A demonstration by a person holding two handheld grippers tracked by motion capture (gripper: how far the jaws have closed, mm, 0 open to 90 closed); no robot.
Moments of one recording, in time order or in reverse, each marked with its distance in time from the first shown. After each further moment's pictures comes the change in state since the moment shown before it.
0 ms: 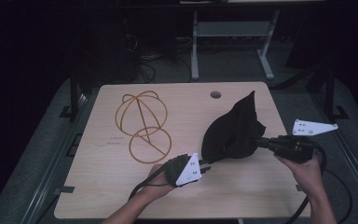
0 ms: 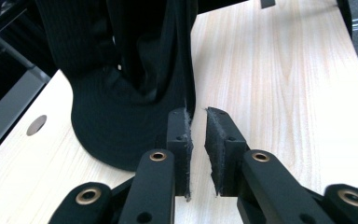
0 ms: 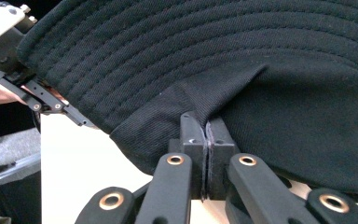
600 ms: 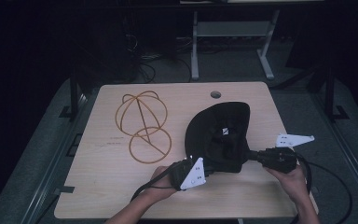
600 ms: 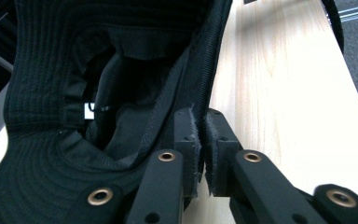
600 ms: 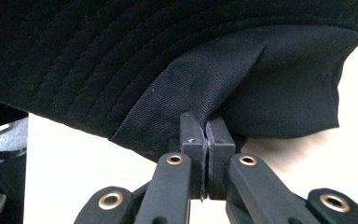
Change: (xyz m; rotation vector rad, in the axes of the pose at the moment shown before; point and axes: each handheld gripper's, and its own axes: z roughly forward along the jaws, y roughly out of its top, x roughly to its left) left arm -0.010 0.003 0.009 0.003 -0.039 0.048; right arm -0.006 -0.053 0.036 0.071 0.033 0.071
